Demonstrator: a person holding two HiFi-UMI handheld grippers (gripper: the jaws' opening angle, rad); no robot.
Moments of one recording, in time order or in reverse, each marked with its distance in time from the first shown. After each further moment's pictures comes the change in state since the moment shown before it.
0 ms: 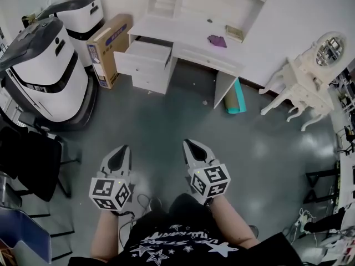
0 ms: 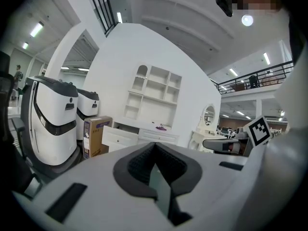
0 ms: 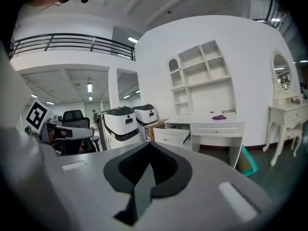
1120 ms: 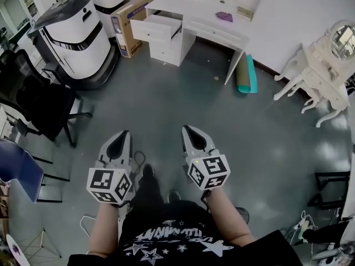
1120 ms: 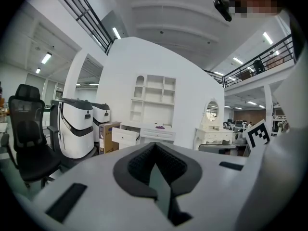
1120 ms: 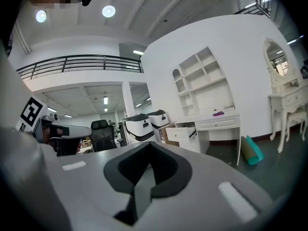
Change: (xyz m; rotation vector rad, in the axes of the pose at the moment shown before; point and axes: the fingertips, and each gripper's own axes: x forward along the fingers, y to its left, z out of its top) left arm -0.192 -0.245 -0.067 0.070 -0.043 0.191; right arm -0.269 0.009 -0.067 0.063 -0.070 0.174
